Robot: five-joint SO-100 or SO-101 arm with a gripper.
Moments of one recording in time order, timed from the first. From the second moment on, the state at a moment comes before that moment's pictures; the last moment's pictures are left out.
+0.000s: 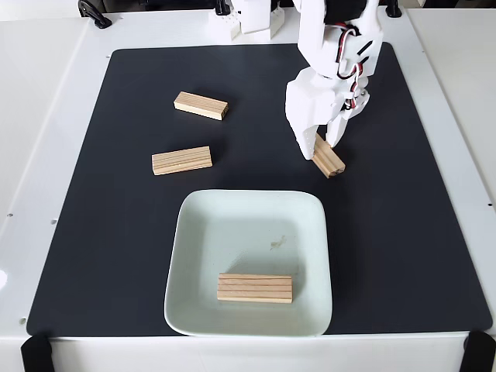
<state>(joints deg) -25.5 60.9 70.1 76.1 -99.2</state>
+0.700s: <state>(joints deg) -29.0 90.6 68.2 70.5 -36.8</state>
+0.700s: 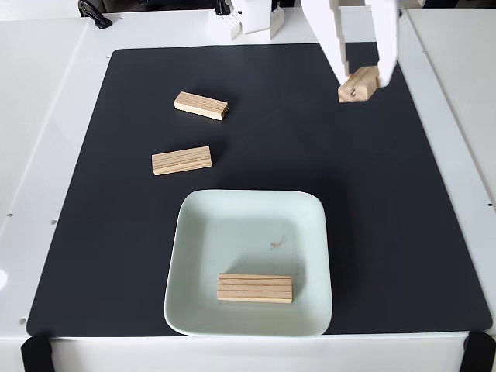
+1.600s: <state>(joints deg) -8.8 41.9 29.4 35.9 7.9</state>
